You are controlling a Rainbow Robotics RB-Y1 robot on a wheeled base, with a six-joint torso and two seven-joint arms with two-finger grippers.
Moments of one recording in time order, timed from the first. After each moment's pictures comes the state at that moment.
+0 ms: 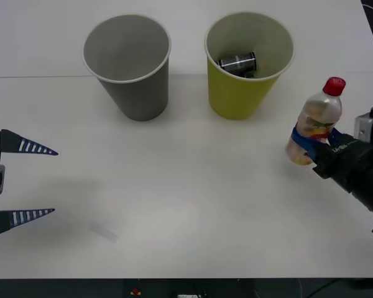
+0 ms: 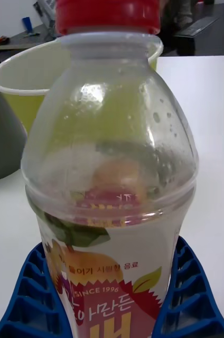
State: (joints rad) right arm 0.23 -0.92 0.17 -2.03 1.59 -0.09 -0.83; left arm 0.26 1.13 0.26 -2.01 -1.31 -1.13 -0.09
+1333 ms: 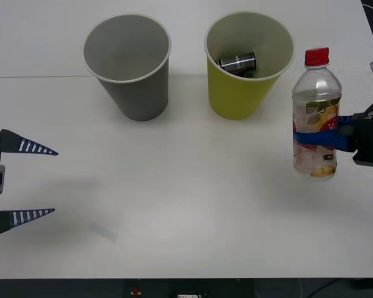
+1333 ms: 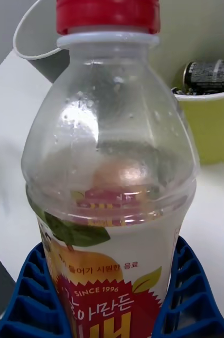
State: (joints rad) right arm -0.09 -0.73 -0.38 -2.31 1.70 -1.43 -1.42; left arm 0.26 1.13 0.26 -2.01 -1.31 -1.13 -0.09
